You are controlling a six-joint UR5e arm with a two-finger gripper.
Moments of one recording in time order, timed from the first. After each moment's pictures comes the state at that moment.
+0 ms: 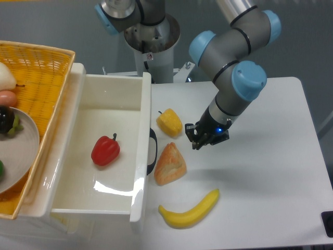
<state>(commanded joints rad) 2.63 -1.89 -1.62 -1.31 1.16 0.61</state>
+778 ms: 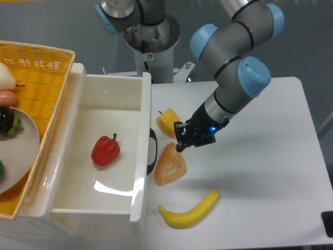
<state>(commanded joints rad) 2.63 -1.92 -1.54 -1.51 0.98 0.66</state>
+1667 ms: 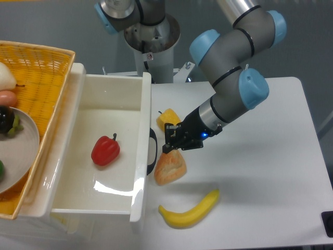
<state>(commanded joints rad) 2.61 -1.95 -1.50 -1.58 0.93 0.72</state>
